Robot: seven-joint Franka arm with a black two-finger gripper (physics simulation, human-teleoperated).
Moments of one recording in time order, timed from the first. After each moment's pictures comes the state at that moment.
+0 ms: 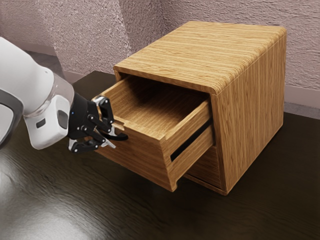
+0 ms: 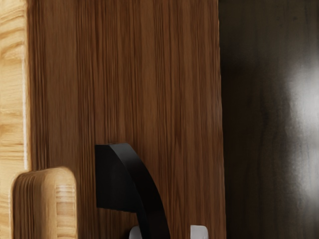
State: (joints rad) arm -0.13 -0.60 0.06 -2.22 0.04 2.16 1.56
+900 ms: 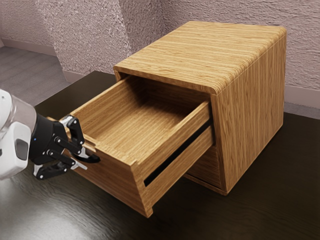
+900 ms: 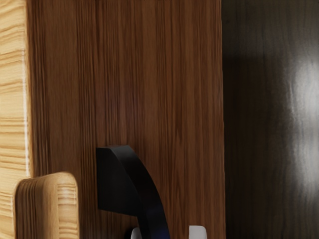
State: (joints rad) arm -0.07 -0.85 -0.02 -2.37 0.05 2.06 1.53
